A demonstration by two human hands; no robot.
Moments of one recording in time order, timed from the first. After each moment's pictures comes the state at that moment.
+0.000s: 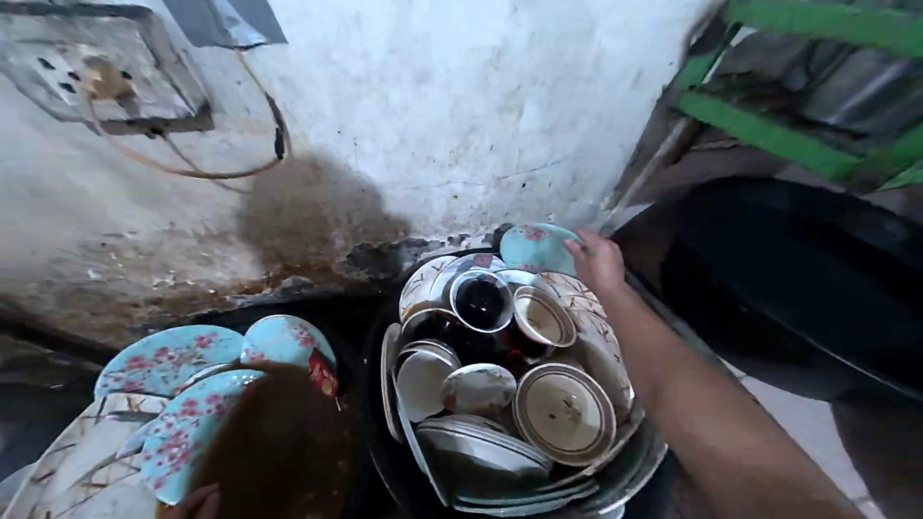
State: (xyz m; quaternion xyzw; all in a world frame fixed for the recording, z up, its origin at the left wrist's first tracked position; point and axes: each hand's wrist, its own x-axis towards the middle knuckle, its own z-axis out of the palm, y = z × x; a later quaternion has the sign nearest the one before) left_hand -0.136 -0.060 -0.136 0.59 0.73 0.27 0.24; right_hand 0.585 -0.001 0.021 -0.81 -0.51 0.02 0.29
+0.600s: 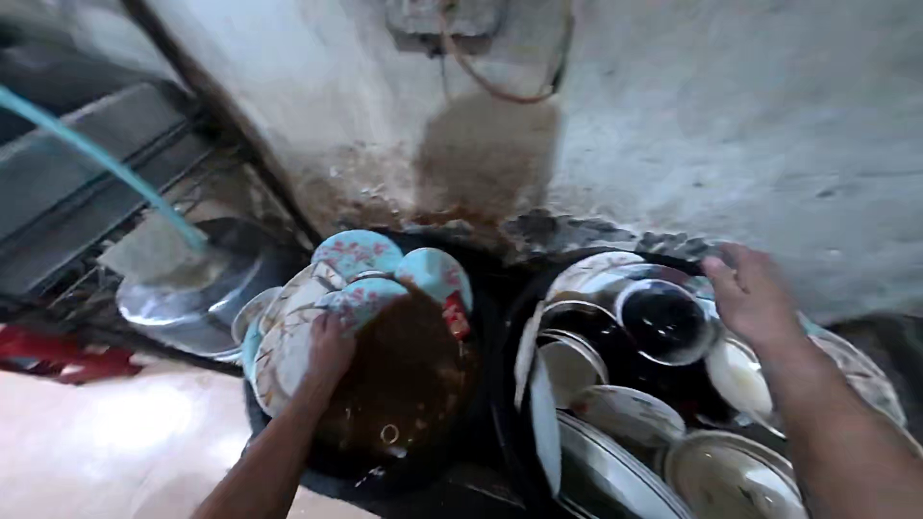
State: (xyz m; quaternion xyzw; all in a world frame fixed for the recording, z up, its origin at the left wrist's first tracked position) left_hand -0.161 0.015 -0.122 0.60 0.78 0.15 0.13; right_hand 0.472 0.066 -0.001 -0.73 -0.63 0.09 0.25
